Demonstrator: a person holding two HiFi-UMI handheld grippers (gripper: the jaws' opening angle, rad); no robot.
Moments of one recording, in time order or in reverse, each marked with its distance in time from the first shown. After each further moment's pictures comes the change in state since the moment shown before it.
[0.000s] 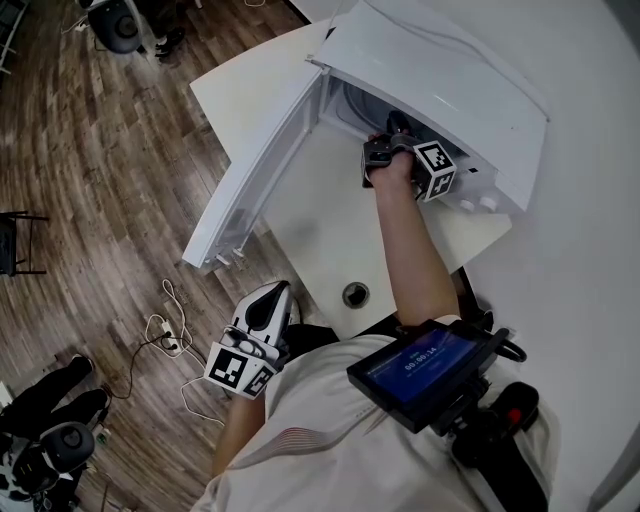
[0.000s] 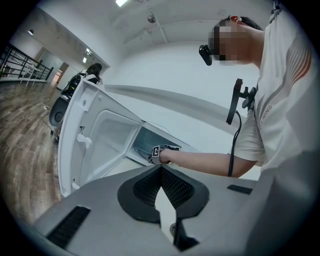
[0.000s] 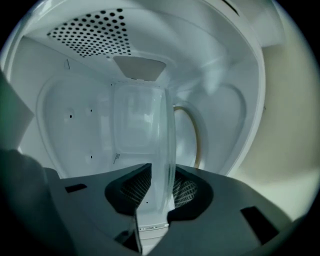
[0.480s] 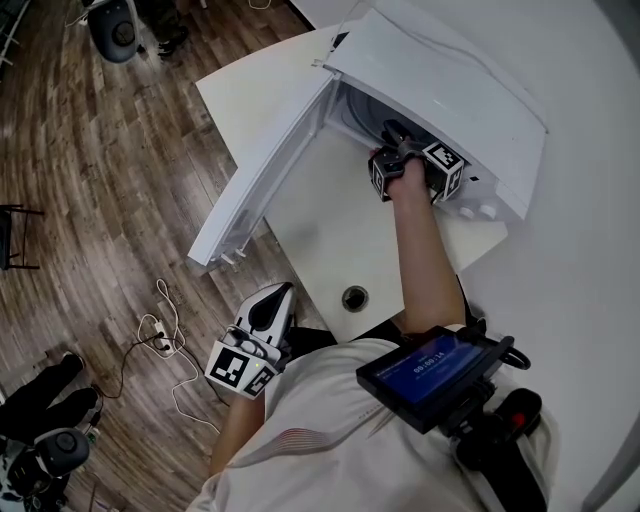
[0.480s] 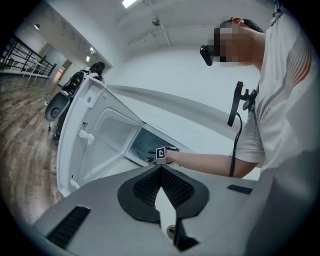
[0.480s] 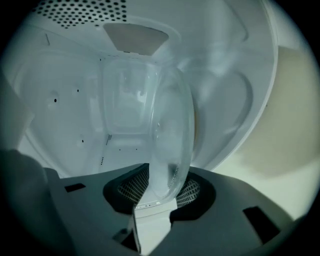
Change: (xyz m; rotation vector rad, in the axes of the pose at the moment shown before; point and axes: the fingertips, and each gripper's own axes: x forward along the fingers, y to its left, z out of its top) left arm -0.001 0.003 -0.004 -0.039 -0.025 -0.023; right arm 0.002 -0.014 -0.025 -0.033 0.265 -0.107
